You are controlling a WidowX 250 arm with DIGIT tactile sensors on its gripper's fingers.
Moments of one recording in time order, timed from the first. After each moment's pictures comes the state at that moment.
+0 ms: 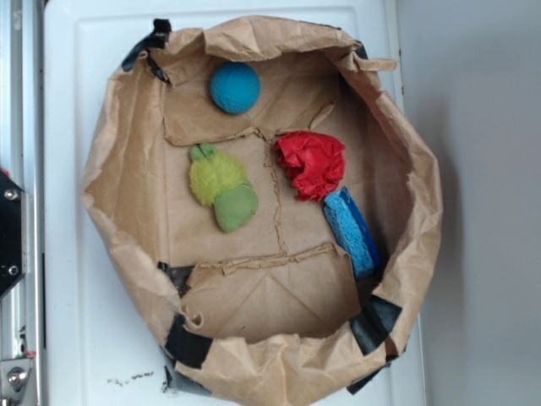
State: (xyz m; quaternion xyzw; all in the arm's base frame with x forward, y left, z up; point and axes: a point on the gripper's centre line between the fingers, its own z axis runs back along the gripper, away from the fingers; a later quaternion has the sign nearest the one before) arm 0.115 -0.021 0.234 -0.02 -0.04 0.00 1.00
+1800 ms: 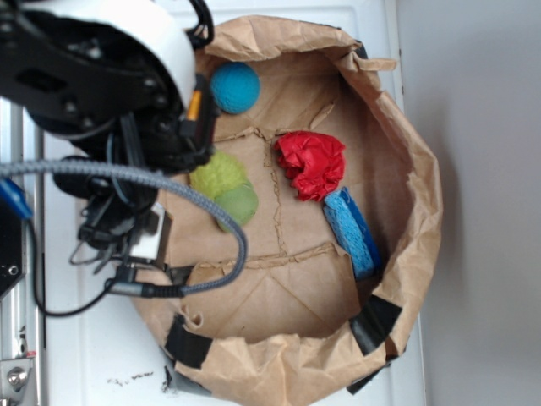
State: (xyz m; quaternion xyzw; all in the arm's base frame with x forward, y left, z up) arm 0.209 0.012 0.166 -0.06 -0.10 -0.11 0.99
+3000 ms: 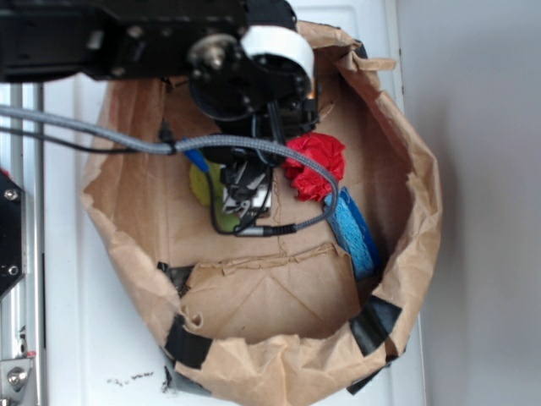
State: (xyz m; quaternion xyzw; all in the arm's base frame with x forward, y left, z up) arm 0.267 0.044 0.090 -0.01 -0.11 -0.05 0.99
